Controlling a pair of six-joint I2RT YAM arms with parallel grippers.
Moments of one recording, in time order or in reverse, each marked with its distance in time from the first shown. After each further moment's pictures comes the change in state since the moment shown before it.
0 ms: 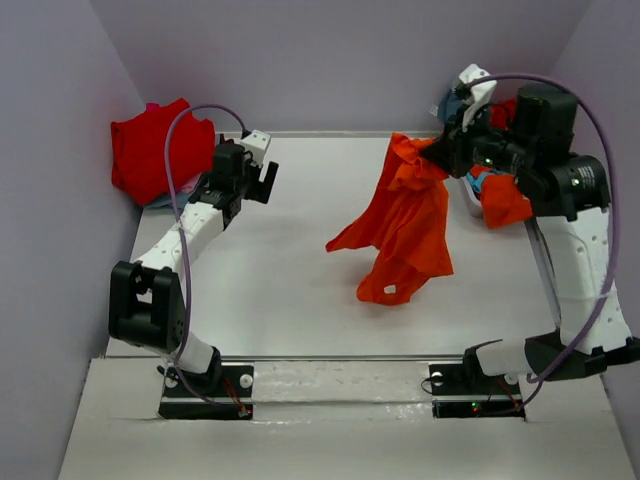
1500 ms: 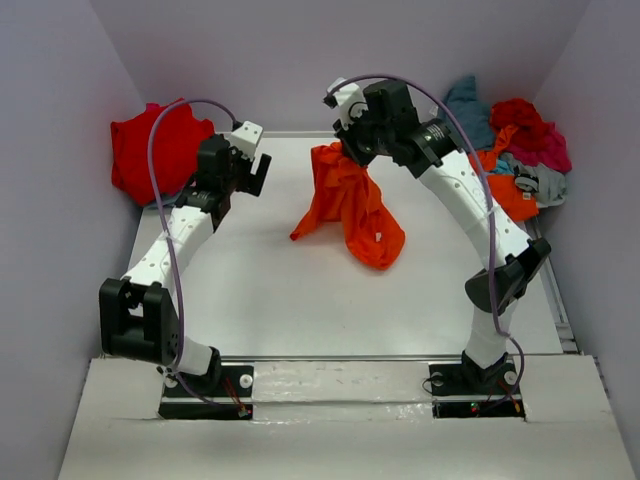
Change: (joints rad) left arm 0.040 -0.081 -0.001 0.033 0.067 0.068; right arm 0.381 0.545 0.265 0.040 0.468 -0.060
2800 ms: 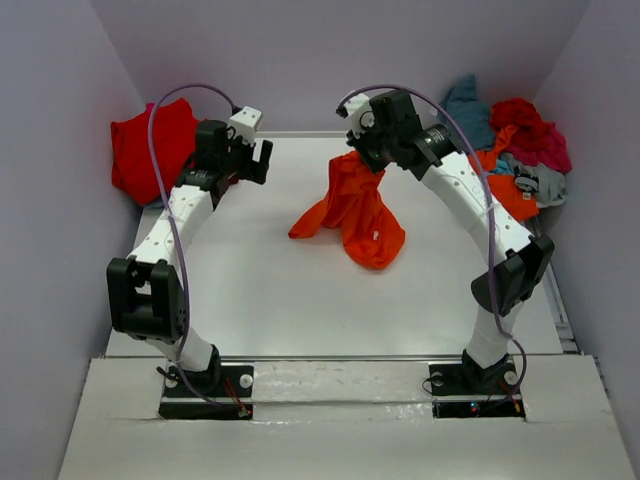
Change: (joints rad) left arm 0.055 0.122 0.187 -0.103 0.201 -0.079; right arm -0.051 -0.039 -0.199 0.031 0.126 -0.037
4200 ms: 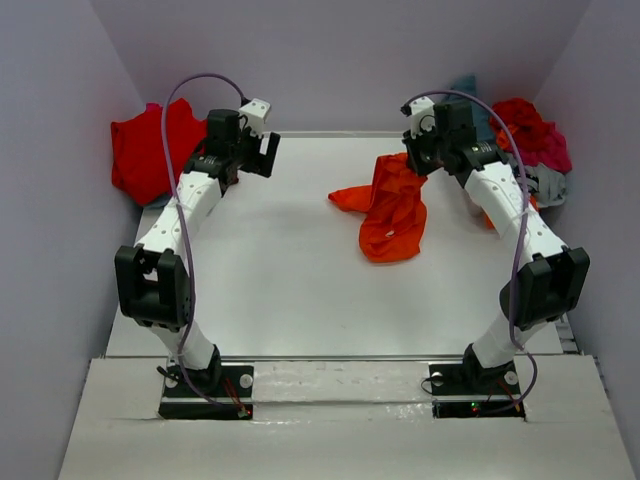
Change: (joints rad) left arm -0.057 0.091 0.163 -0.142 -0.100 -0.012; right arm -0.295 -0.174 -0.358 0.209 -0.180 0.079
